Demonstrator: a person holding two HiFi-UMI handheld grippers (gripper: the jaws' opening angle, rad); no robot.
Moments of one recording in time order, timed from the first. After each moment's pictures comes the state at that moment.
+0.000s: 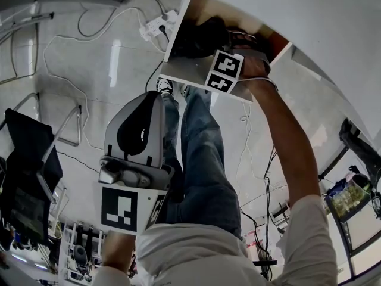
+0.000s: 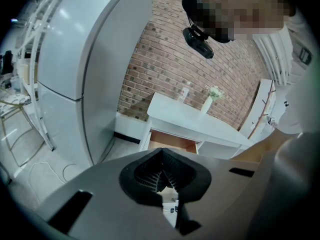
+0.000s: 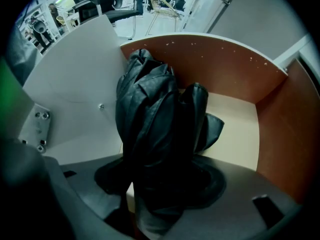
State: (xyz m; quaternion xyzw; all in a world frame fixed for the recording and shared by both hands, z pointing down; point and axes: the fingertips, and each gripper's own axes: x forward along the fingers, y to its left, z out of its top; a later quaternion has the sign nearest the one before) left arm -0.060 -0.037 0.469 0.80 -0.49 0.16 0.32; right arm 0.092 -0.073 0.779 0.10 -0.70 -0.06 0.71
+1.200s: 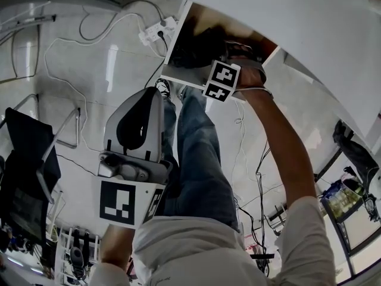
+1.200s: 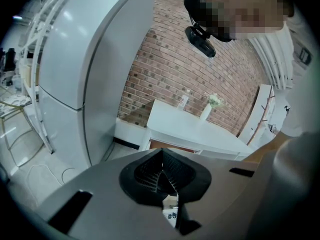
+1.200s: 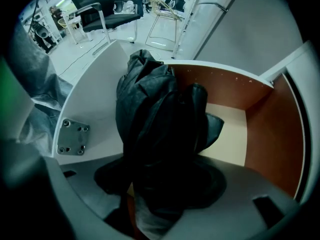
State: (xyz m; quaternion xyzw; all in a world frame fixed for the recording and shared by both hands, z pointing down) left arm -0.067 -0.051 0.438 0.80 -0.49 0.13 0.31; right arm 0.088 -0.061 0.742 0.09 -0.70 -0.05 0.71
